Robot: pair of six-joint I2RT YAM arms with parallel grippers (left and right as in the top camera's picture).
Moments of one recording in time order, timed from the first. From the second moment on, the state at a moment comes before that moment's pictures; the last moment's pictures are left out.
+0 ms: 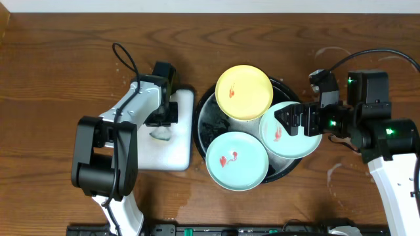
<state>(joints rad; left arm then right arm) -0.19 1.93 1.24 -0.89 -0.08 -0.25 0.10 1.19 1.19 -0.97 -0.51 0.07</state>
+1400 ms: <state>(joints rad) -0.19 1.72 1.19 -0.98 -0.07 -0.30 0.10 1.19 1.19 -0.96 -0.51 0.07</state>
